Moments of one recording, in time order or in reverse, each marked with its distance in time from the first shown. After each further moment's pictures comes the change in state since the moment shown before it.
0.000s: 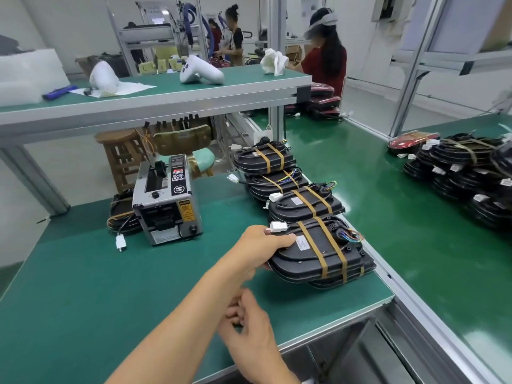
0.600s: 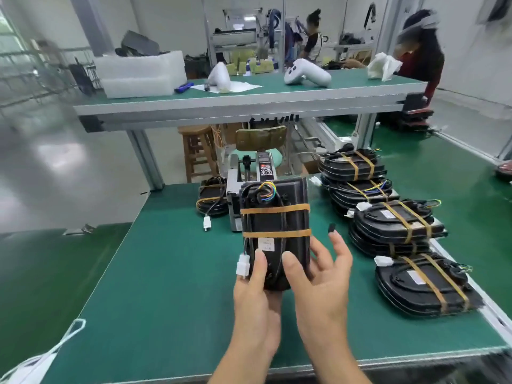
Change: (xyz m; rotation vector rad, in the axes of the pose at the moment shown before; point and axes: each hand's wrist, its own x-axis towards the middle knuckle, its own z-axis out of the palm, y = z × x) left_hand -0.121 -0.085 -0.066 -1.055 0.442 0.364; right_hand 0.021 -0.081 0.058 0.413 0.245 -0.232
